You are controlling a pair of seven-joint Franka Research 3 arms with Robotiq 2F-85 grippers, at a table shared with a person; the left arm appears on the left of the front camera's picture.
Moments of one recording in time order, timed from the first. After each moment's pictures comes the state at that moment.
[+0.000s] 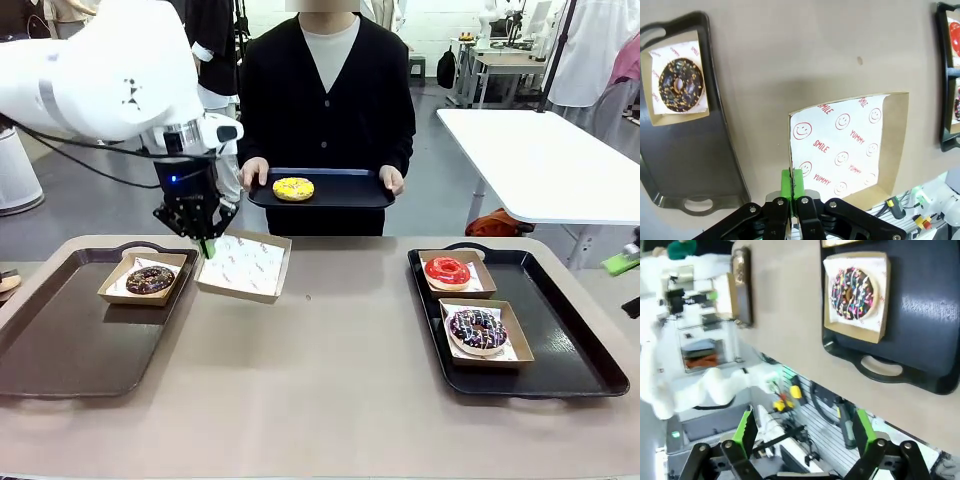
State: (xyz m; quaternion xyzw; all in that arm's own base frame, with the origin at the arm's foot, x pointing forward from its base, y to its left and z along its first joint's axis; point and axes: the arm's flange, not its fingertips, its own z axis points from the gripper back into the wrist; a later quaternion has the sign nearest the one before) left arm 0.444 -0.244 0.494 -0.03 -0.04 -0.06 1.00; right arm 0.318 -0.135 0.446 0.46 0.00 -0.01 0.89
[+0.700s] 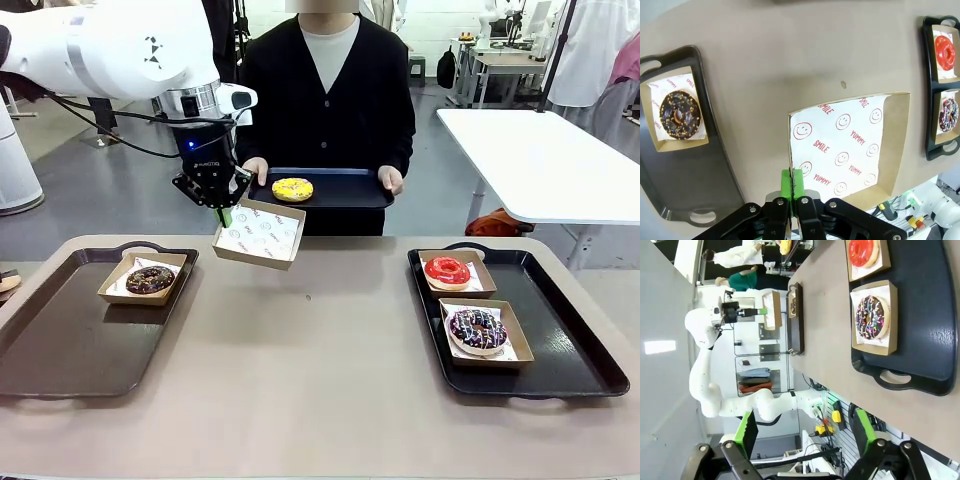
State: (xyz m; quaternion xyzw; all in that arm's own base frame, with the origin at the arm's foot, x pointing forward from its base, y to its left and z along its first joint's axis) left arm 0.496 -0.258 0.514 -0.05 -0.03 -0.08 1.00; right arm 0.284 -0.217 0.424 0.58 -0.08 -0.07 0.81
